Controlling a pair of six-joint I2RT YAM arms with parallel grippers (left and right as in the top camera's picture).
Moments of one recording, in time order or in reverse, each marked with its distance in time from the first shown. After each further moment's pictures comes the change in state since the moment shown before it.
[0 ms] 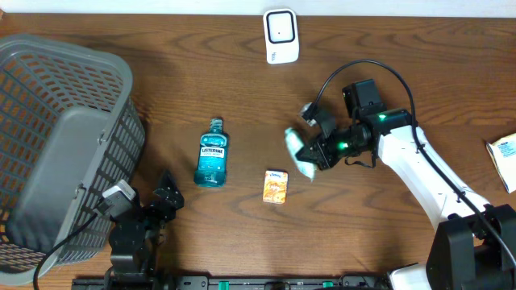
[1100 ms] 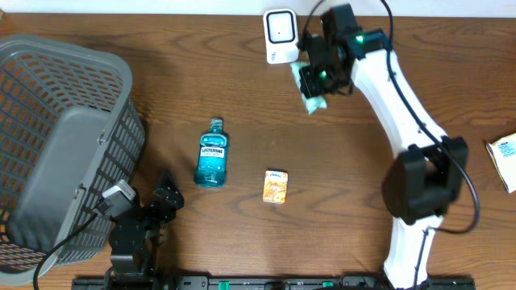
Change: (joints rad) left arm 0.000 0.000 0.000 0.000 0.000 0.000; right arm 0.026 0.518 0.877 -0.304 0.422 0.149
